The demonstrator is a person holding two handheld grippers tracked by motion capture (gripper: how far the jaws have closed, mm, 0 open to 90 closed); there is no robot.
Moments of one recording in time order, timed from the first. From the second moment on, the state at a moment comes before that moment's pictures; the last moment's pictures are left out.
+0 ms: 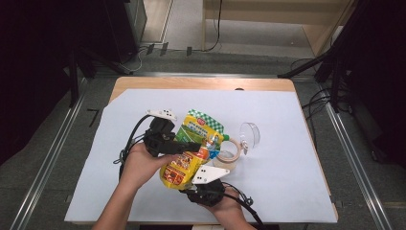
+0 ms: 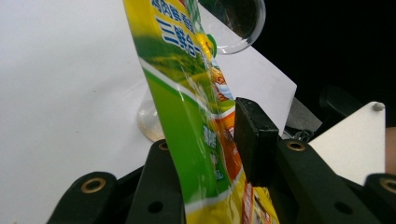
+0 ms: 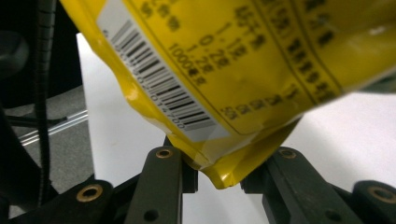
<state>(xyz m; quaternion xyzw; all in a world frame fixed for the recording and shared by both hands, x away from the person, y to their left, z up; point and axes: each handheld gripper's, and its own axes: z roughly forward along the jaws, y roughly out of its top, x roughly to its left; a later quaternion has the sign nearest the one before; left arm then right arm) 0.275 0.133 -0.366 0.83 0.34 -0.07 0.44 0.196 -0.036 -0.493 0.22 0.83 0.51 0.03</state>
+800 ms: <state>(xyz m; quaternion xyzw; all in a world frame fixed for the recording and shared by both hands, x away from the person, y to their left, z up) 0.283 0.105 -0.362 0.84 0.35 -0.08 0.40 0.195 -0.035 -0.468 0.20 0.82 0.54 -0.01</state>
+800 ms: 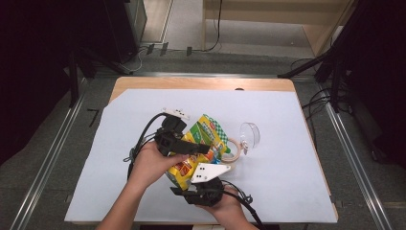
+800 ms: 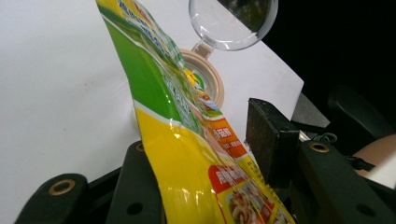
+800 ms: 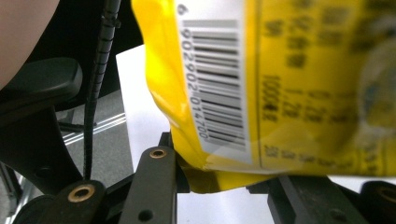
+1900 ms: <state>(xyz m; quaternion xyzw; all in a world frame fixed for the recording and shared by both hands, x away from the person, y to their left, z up) 0.307 0.097 -0.352 0.83 0.36 -0.10 0.42 0.212 -0.036 -0.452 0.17 0.84 0.51 0.01</state>
